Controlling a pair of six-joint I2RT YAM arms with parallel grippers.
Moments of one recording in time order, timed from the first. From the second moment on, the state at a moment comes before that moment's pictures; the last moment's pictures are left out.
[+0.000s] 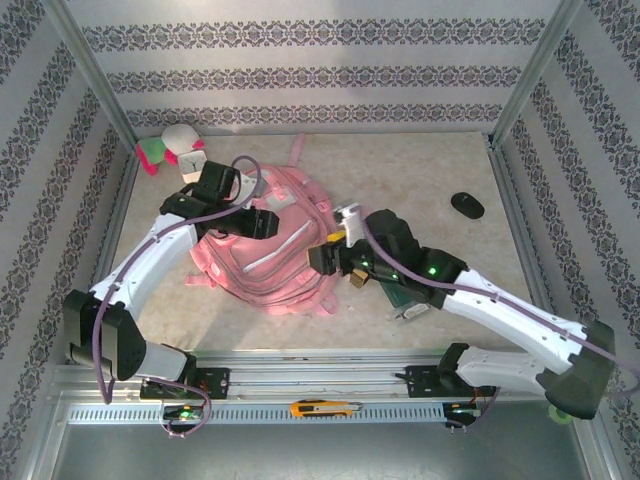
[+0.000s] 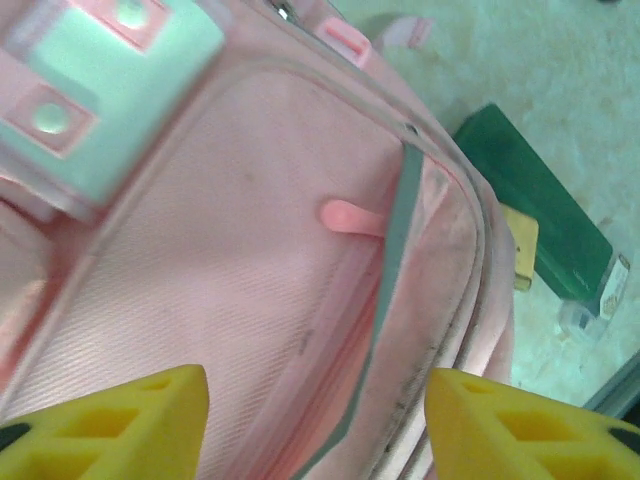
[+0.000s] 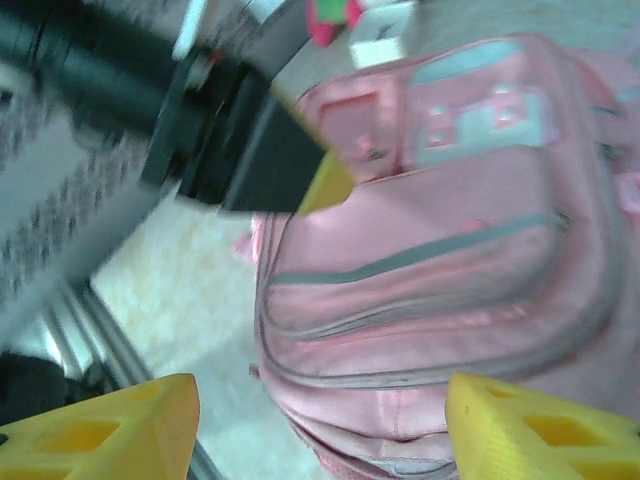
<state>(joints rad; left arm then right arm) -0.28 1.40 1.21 -0.75 0.39 -0.16 0.89 1.13 1.00 -0.36 -0.13 0.36</state>
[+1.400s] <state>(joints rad) 0.07 0.99 0.78 -0.55 0.48 -0.44 0.92 1.52 1.29 -0.57 -0.01 -0.95</state>
